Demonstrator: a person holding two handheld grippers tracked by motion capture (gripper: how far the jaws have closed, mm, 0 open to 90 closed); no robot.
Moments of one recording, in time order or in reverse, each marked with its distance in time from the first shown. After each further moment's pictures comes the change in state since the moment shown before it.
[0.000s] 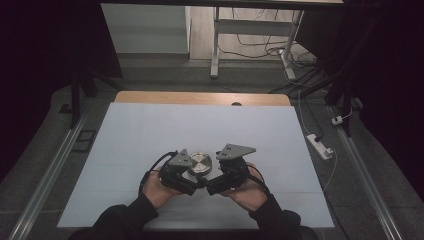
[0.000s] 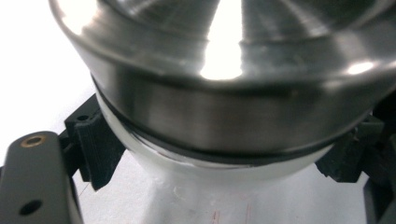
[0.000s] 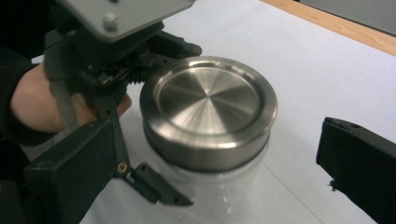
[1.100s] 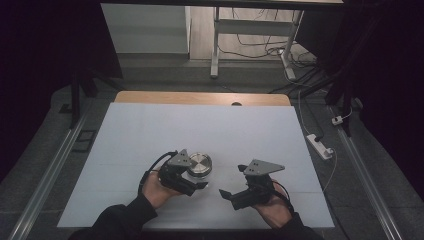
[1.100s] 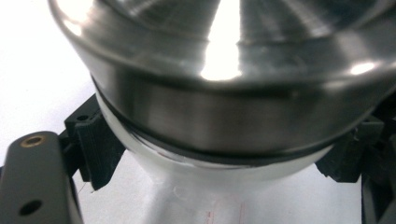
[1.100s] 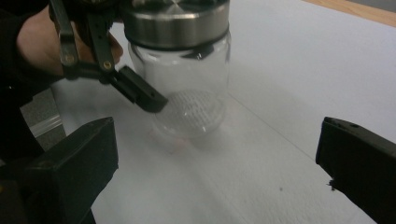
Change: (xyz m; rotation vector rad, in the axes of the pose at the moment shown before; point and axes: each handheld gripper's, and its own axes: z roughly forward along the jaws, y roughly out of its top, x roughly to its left) left arm 0.000 0.001 -0.003 -0.002 -0.023 0.004; right arm -0.012 -0.052 -0.046 -0.016 -0.012 0.041
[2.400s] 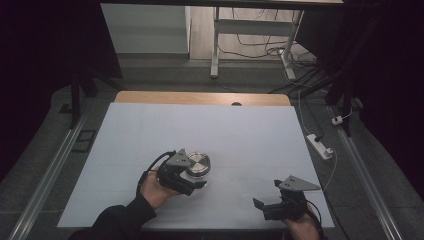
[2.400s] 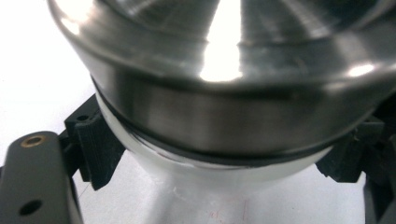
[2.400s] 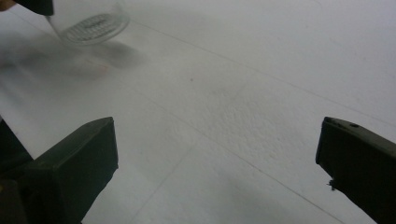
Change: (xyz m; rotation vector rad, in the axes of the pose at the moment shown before) left arm 0.000 -0.001 -0.004 0.003 0.021 -0.005; right arm -0.031 -0.074 -0.057 0.043 -0.204 0.141
